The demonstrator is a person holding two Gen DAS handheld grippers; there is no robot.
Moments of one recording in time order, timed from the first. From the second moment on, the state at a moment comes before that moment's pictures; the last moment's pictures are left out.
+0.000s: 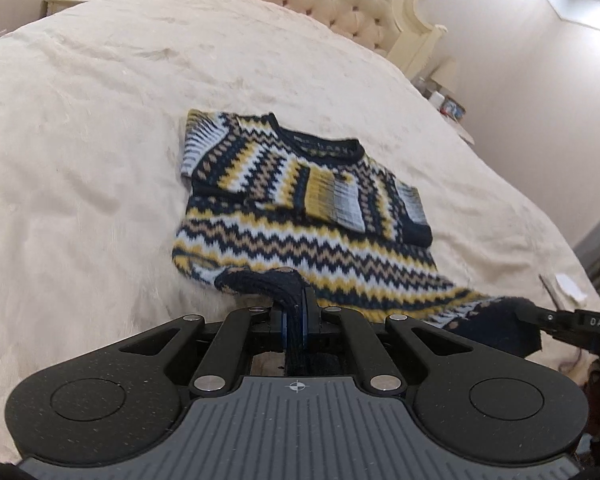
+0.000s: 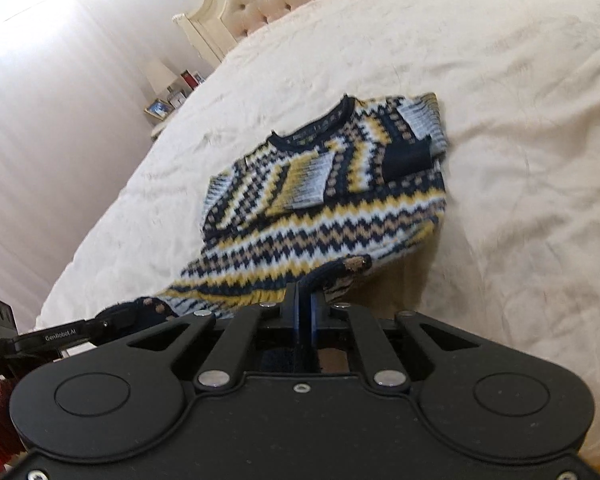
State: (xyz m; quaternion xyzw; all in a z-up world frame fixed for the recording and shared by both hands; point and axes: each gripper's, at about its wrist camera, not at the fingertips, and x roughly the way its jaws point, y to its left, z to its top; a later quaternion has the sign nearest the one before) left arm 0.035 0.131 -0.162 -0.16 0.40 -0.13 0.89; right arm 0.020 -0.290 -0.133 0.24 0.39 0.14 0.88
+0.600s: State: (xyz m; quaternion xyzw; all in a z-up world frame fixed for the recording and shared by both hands) left arm 0.143 0.102 -0.109 -0.17 0.35 -0.07 0.92; right arm 0.138 -0.336 -0.116 0.28 0.34 0.19 0.88
